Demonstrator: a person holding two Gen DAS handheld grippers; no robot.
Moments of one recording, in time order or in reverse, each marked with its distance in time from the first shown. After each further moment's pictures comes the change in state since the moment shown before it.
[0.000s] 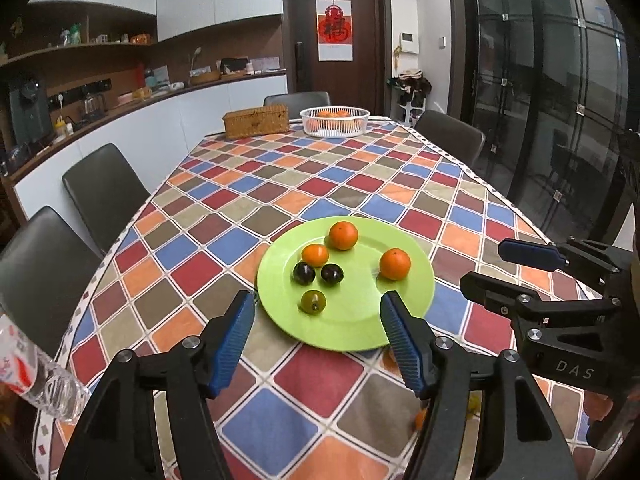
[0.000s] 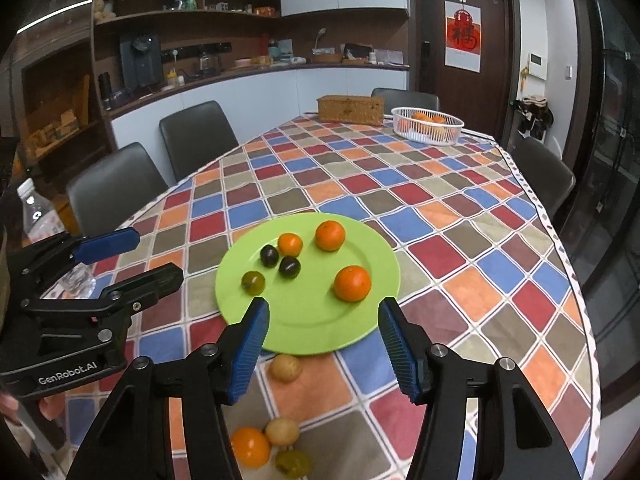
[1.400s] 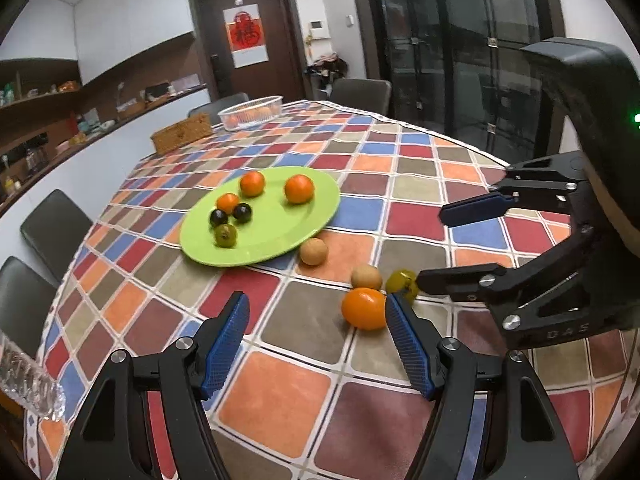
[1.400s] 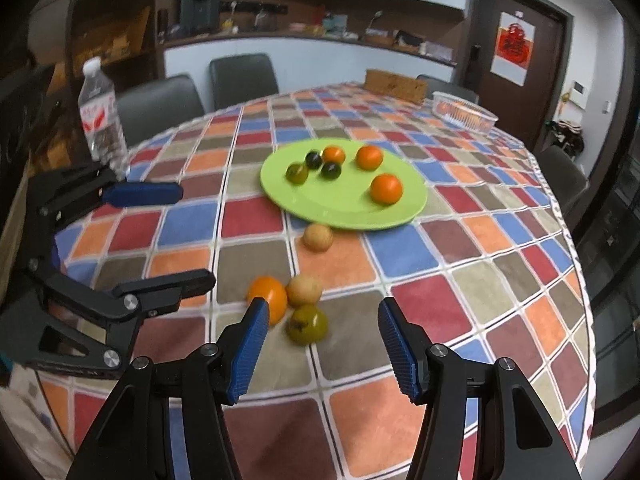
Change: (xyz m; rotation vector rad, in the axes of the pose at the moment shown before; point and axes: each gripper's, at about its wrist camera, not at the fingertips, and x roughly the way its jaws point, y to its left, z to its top) left arm -0.018 -0.057 -0.097 0.273 -0.006 -0.166; right arm -0.027 0.018 -0.098 -0.219 0.100 0.054
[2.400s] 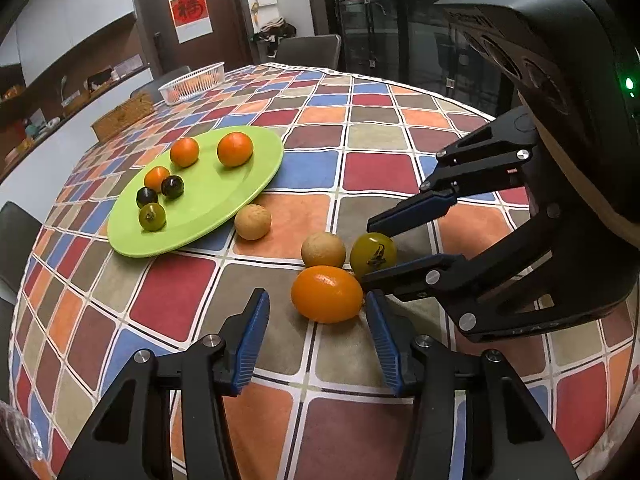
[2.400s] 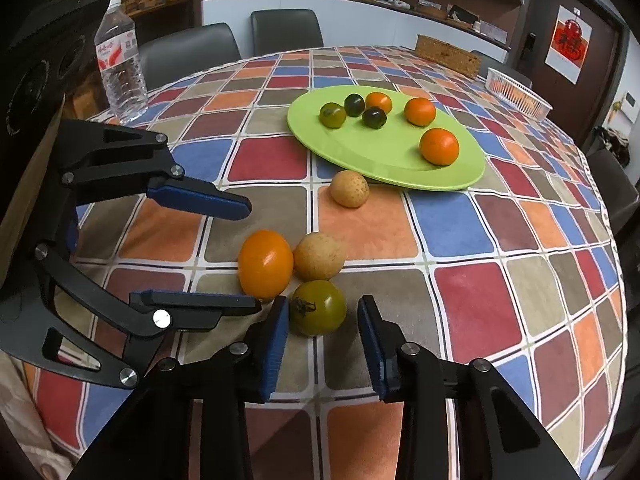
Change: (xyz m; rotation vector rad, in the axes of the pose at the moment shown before) left arm 0.056 -0.014 -0.006 0.095 0.137 -0.152; right arm 0.053 -0.004 -0.008 -0.110 0.123 0.124
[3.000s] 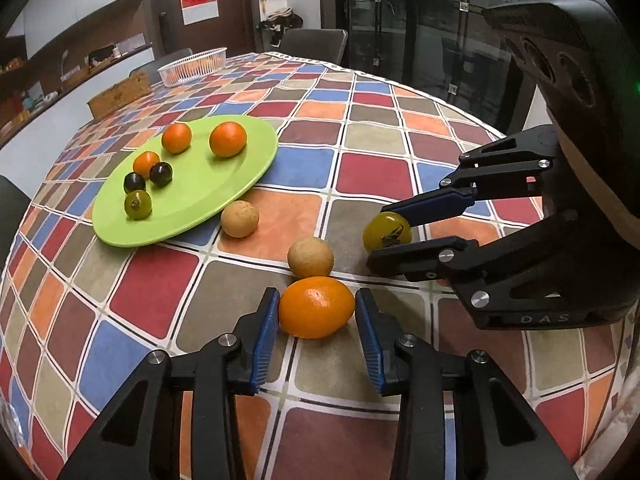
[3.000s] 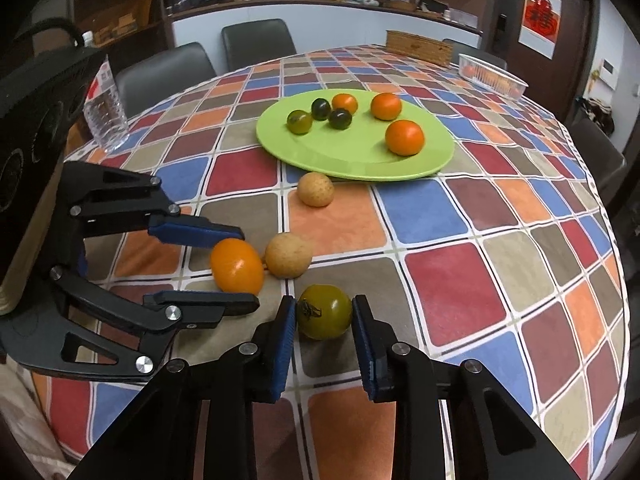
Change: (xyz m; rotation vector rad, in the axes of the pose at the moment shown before) left arm 0.005 0.000 0.008 -0.072 0.024 -0.047; right arm -0.012 -0.016 -0.005 0.116 -0.023 -0.019
